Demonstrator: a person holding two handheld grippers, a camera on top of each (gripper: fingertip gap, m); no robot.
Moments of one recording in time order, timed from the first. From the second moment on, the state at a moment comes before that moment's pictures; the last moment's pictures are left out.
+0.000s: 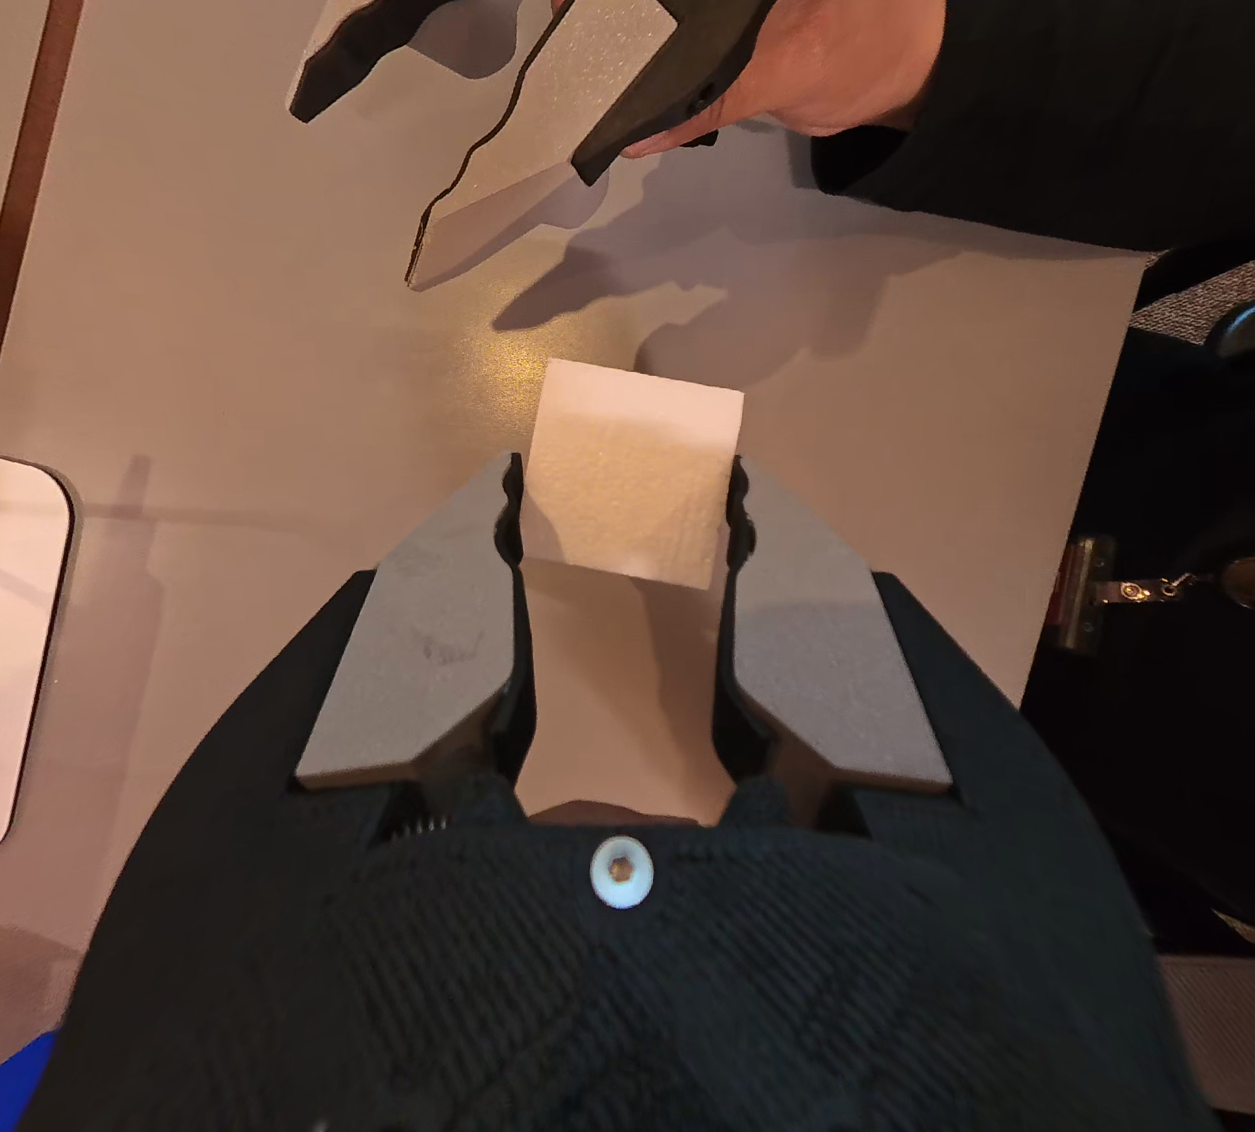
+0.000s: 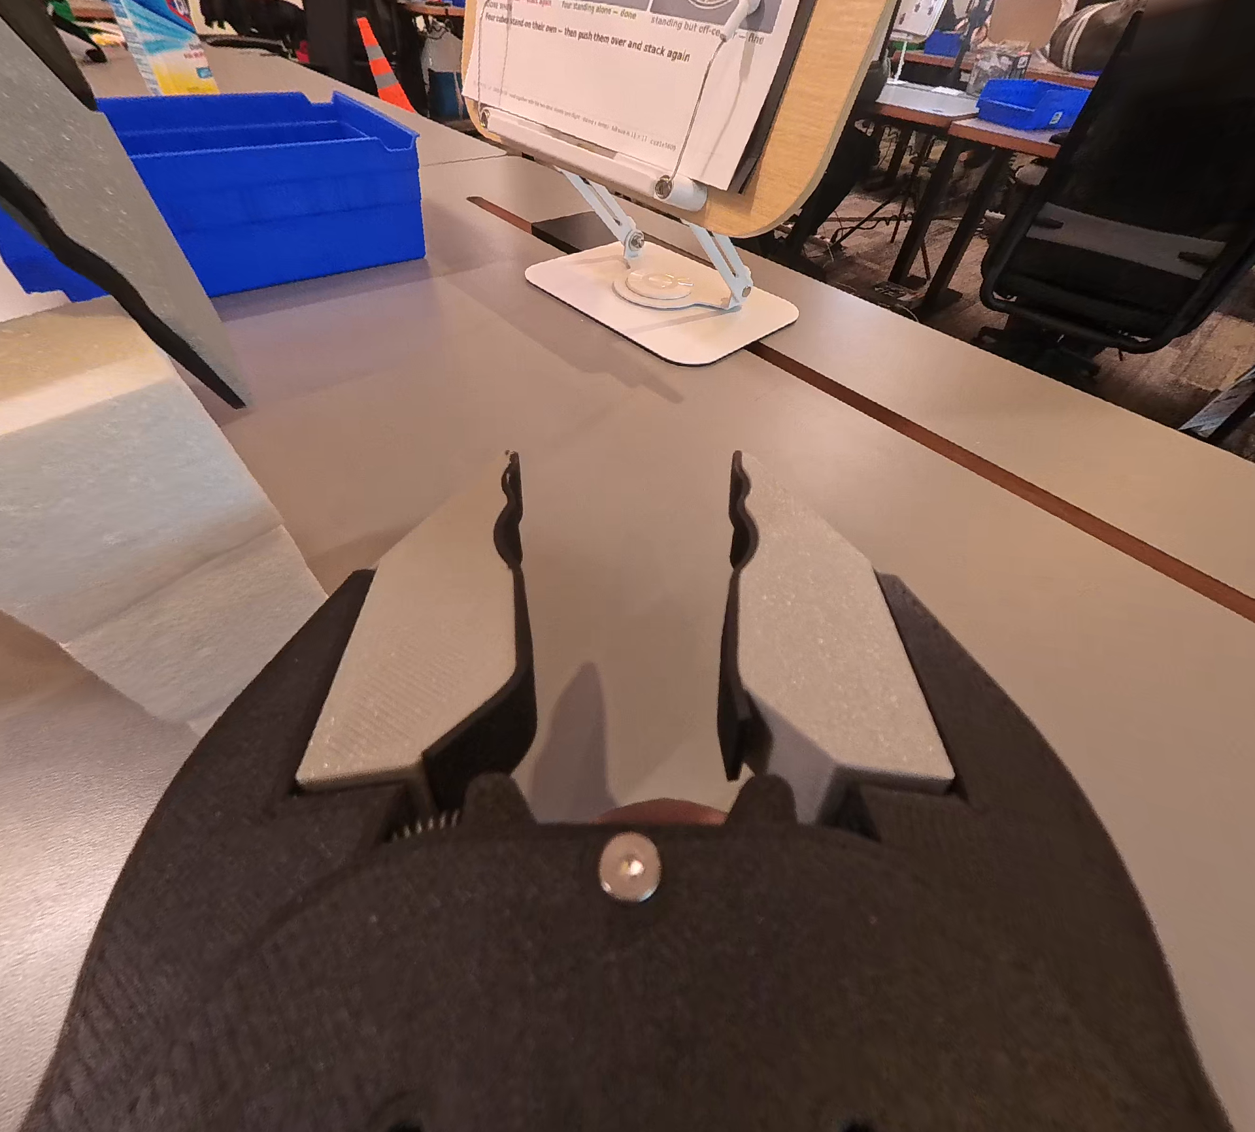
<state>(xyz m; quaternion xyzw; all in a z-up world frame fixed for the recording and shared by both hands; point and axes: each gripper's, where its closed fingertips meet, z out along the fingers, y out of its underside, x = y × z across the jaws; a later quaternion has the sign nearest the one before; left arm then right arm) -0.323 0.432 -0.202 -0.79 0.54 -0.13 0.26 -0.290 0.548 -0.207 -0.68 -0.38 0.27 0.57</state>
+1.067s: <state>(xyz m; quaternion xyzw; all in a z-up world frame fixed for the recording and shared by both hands) -0.522 0.402 -0.234 -0.85 0.47 -0.11 0.21 -0.293 0.547 -0.215 -0.68 -0.39 0.27 0.56</state>
